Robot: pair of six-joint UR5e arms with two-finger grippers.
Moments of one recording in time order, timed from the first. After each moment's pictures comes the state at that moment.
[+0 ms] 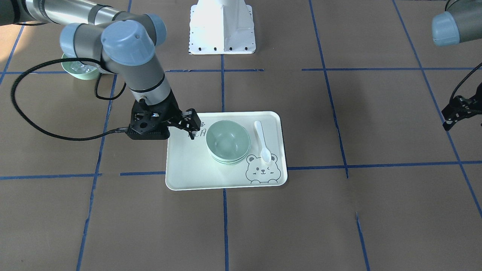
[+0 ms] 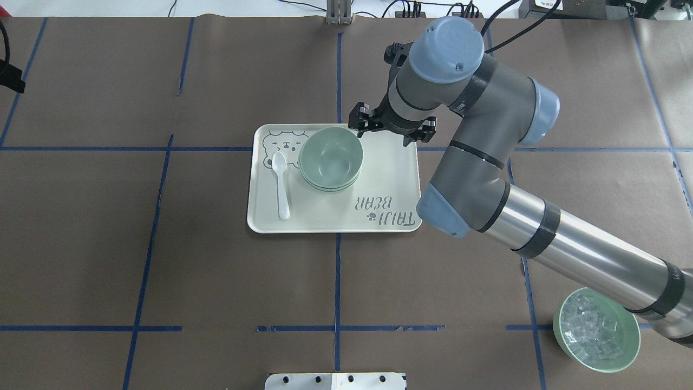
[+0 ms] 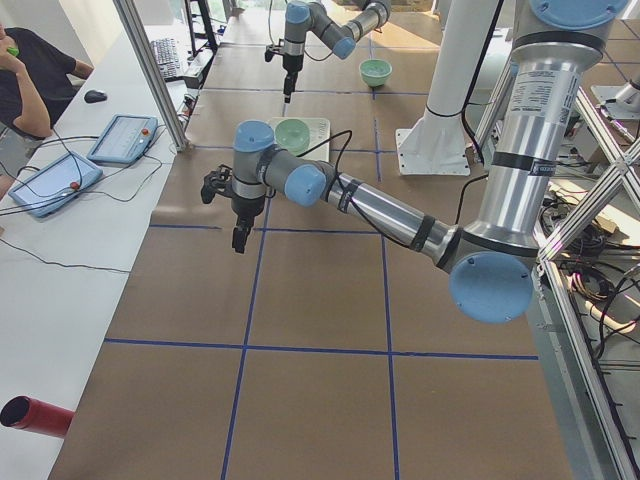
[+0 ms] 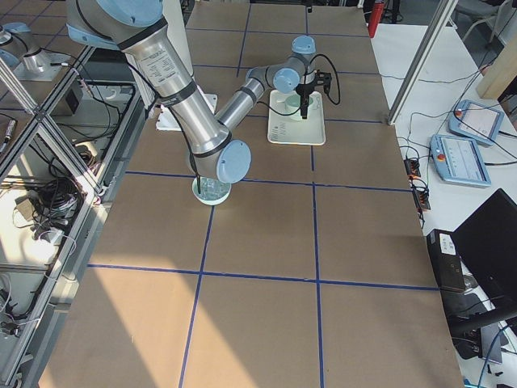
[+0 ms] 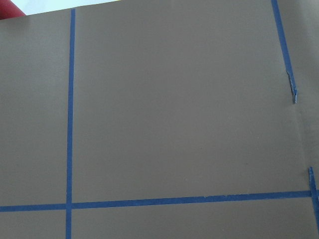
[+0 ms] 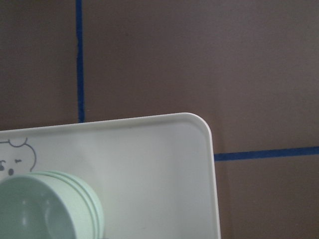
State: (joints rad) left arm -1.29 -1.73 -1.81 -1.63 -2.16 -0.38; right arm 0.77 -0.93 1.71 -1.56 1.99 1.11
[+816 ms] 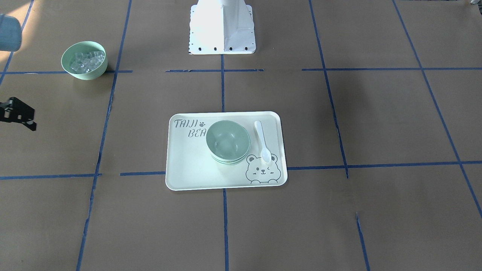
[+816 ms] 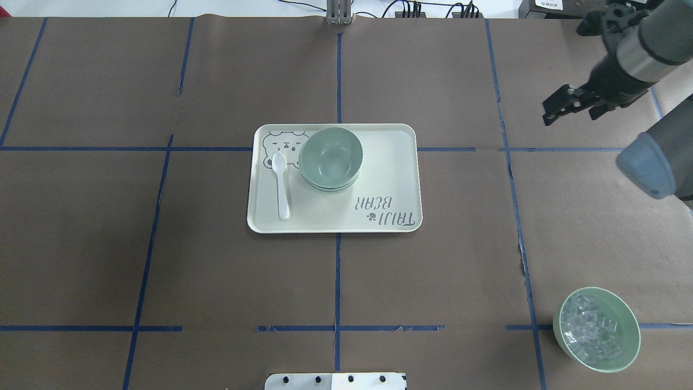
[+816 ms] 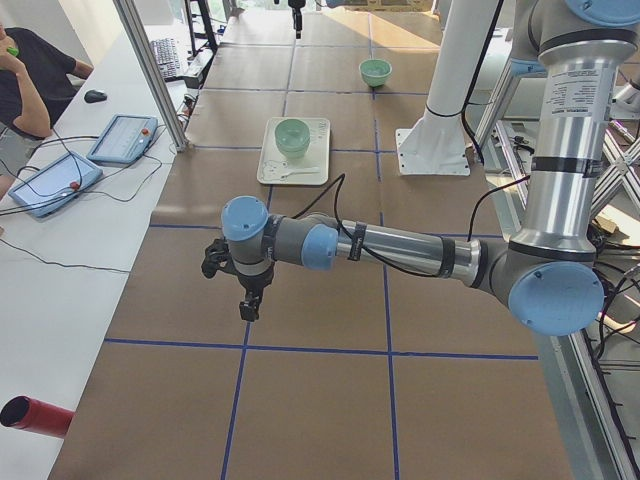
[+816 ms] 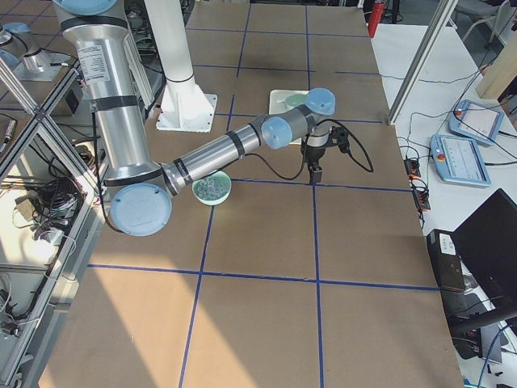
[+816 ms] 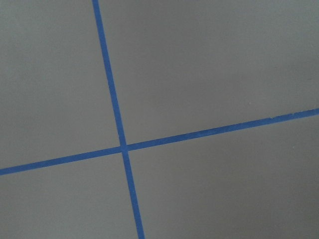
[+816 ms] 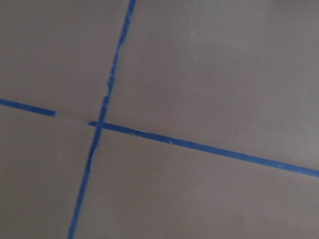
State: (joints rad) left arm -1.49 -1.62 -1.65 -1.59 -2.35 0.03; right arm 1.25 -1.42 1.83 -1.60 2.32 0.27
